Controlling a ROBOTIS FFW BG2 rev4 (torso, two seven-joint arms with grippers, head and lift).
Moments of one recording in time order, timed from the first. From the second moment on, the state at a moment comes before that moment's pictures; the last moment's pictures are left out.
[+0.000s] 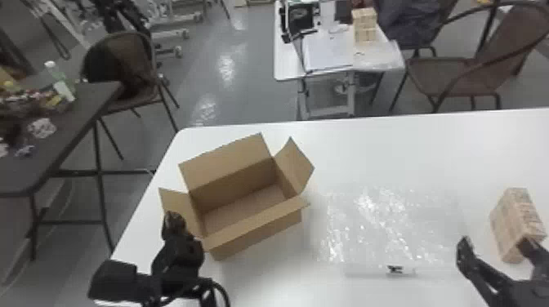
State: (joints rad) left arm 0.46 0.03 -0.02 -1.83 0.65 -0.49 0.38; right arm 0.55 -0.05 0.05 -1.93 -0.15 -0.15 0.14
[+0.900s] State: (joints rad) left arm 0.43 0.10 -0.15 -1.77 0.62 -0.69 0.53; right arm 0.11 -0.09 -0.01 -2.15 -0.34 0.99 -0.03
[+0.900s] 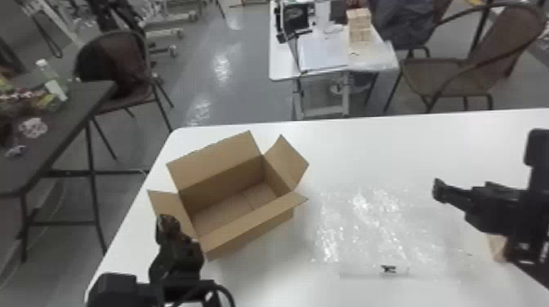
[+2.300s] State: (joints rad) left arm 0.38 0.18 -0.22 -1.76 0.59 -0.66 0.57; right arm -0.48 -0.04 0.02 -1.30 -1.10 1.38 -0.82
